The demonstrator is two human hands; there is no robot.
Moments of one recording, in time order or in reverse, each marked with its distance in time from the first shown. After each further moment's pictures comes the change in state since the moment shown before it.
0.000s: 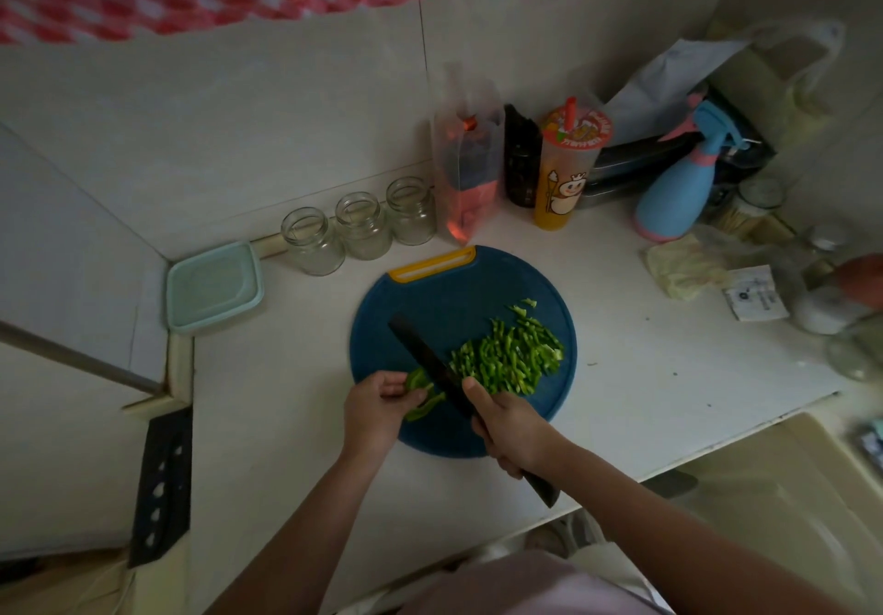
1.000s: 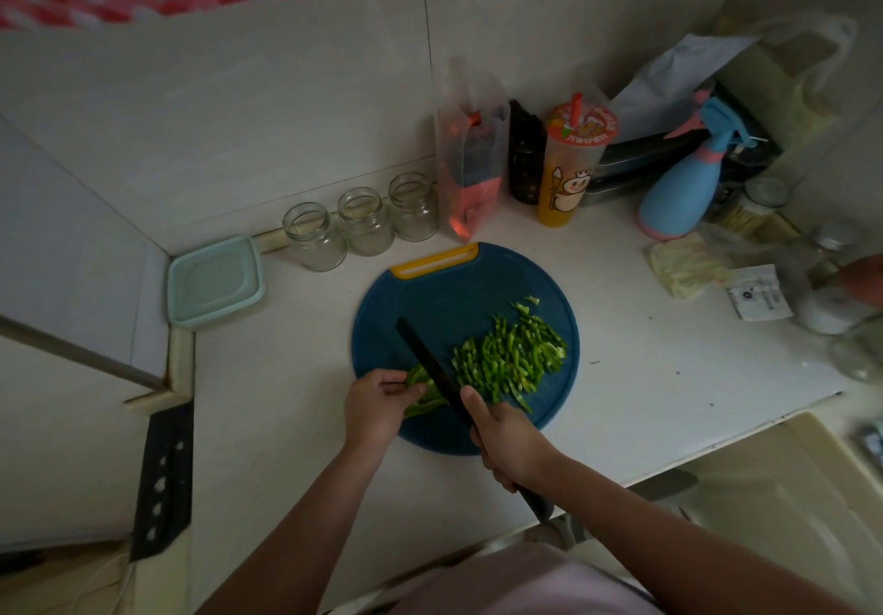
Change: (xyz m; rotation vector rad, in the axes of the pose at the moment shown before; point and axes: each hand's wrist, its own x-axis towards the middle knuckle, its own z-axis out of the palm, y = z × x) left_hand 0.004 0.000 0.002 -0.054 0.023 -0.110; right_hand 0.003 0.011 0.014 -0.055 0.014 0.055
